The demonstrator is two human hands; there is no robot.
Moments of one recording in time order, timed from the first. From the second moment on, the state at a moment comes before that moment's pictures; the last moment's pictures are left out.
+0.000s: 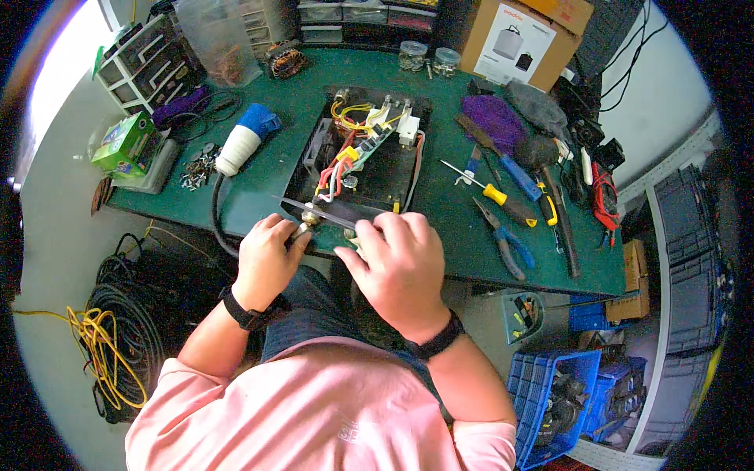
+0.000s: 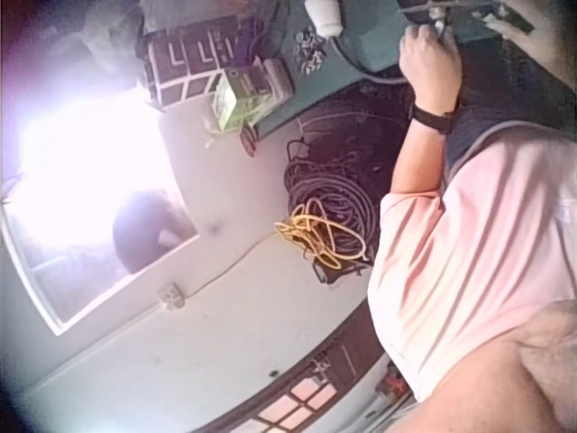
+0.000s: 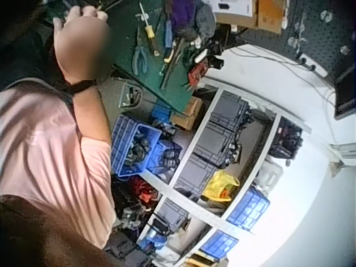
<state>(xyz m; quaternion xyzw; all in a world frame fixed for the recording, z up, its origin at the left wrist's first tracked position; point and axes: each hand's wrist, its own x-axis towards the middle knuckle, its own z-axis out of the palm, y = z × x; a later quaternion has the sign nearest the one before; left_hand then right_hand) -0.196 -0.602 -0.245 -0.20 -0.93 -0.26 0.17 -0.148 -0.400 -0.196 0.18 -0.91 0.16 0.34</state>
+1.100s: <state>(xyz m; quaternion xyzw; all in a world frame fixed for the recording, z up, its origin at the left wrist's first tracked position) -0.193 -0.599 -0.254 -0.21 -0.91 -0.31 0.21 -0.168 -0.413 -0.210 0.18 -0.91 0.12 0.35</state>
